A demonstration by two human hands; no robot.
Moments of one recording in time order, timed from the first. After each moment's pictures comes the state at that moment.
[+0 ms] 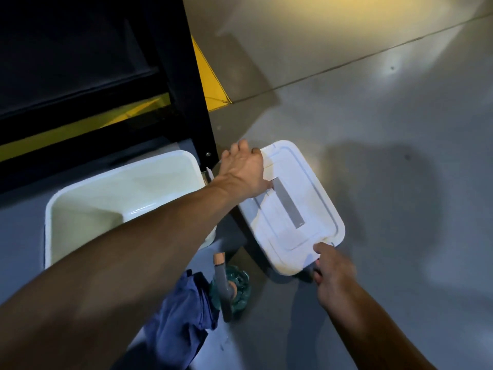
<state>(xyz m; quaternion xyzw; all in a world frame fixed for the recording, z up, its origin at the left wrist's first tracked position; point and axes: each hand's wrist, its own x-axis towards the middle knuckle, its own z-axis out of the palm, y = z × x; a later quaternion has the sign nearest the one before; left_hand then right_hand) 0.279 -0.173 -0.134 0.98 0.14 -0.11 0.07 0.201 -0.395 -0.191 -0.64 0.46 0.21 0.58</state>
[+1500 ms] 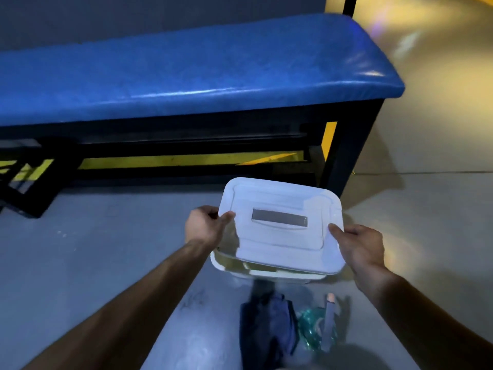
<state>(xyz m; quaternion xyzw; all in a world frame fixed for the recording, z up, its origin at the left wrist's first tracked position) 0.007 -0.014 -0.035 0.68 0.59 0.18 0.40 0.219 -0.214 -0.062 -0.84 -0.02 0.23 0.49</state>
